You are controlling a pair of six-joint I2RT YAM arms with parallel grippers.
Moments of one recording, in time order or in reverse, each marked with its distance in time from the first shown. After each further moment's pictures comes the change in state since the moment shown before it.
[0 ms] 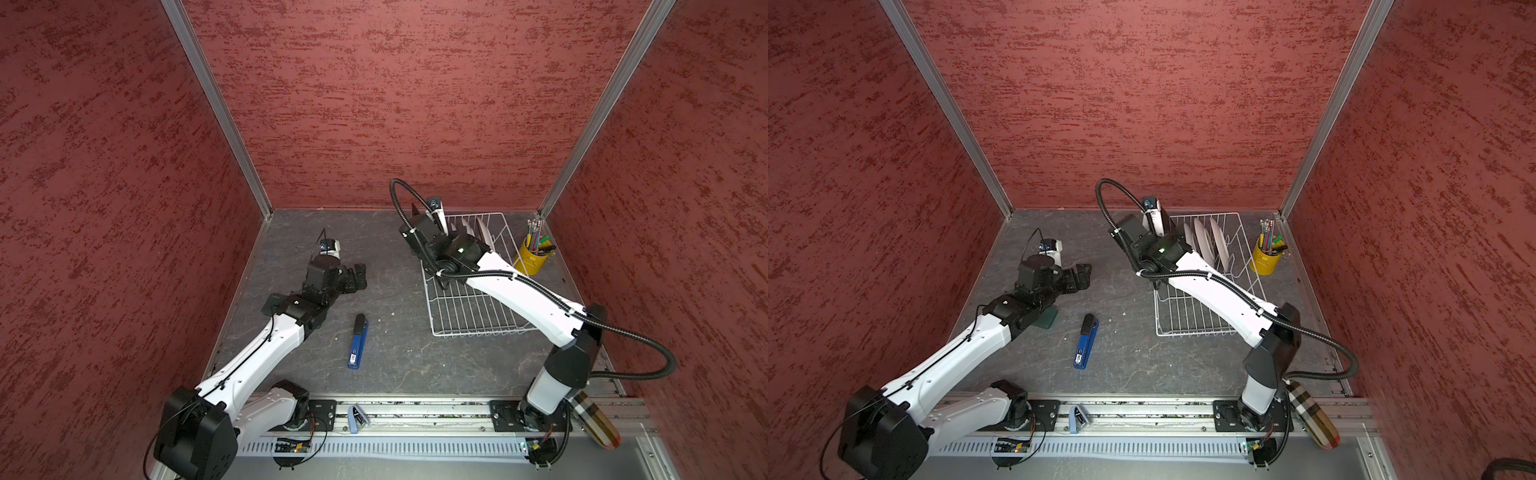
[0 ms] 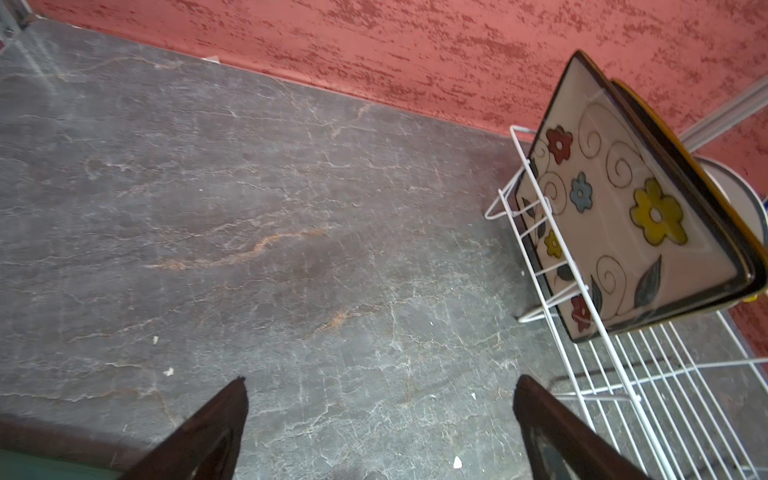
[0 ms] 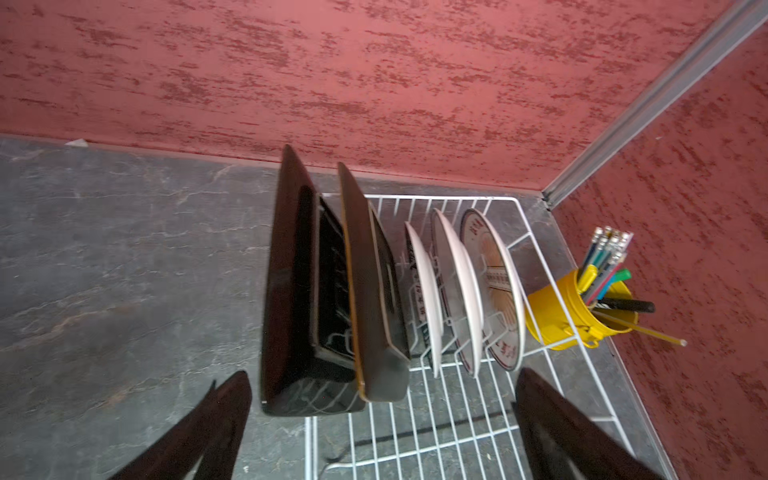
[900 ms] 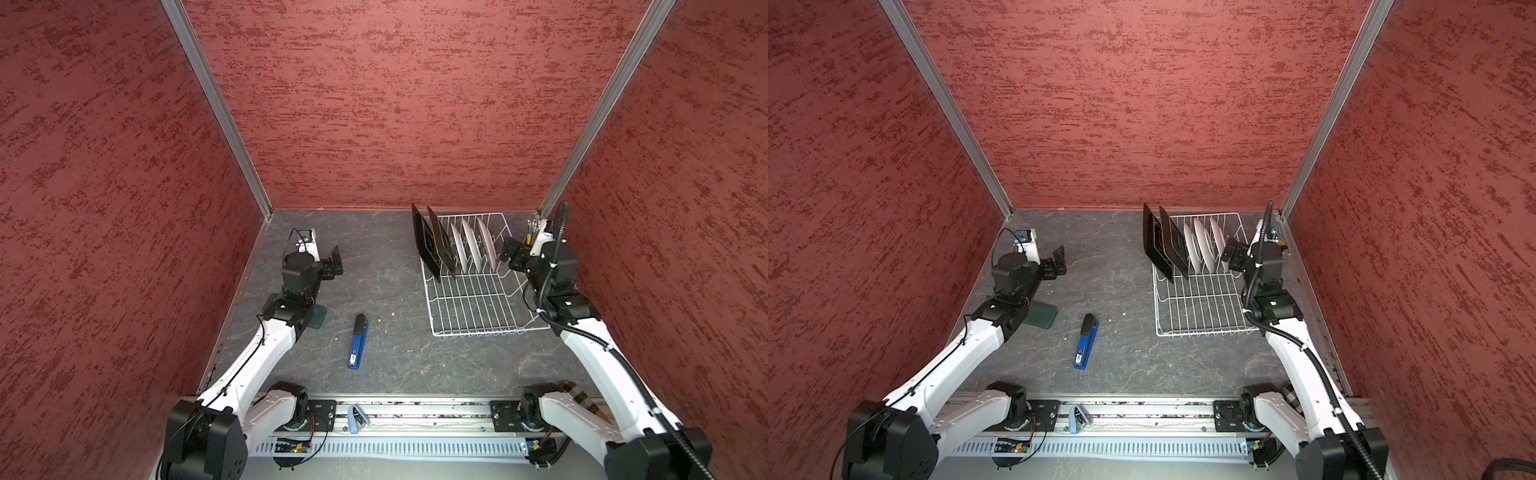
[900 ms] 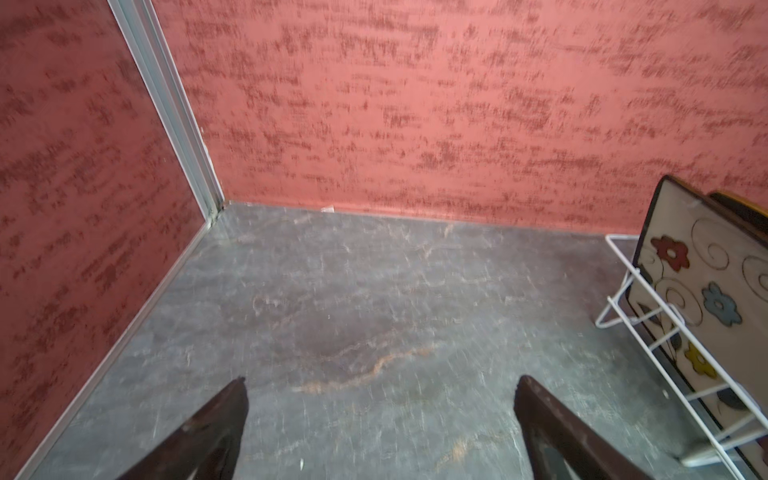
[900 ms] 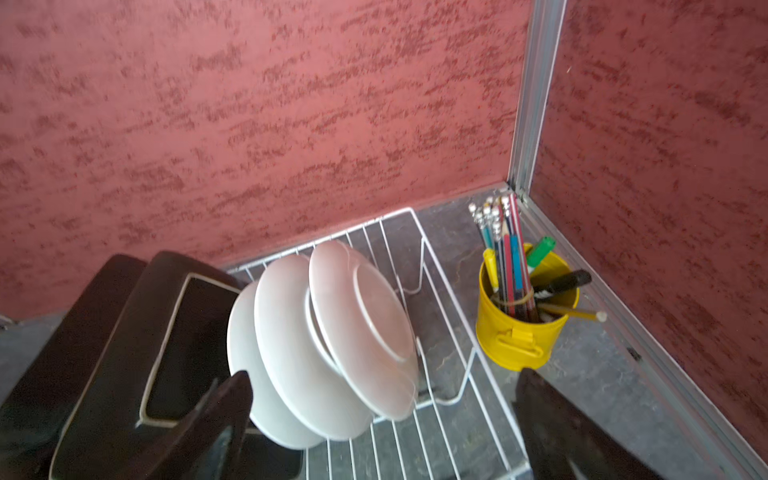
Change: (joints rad) left arm 0.197 -0.047 -0.043 0.233 -0.093 0.264; right arm -0.689 -0.763 -0.956 0.685 -0.609 -0.201
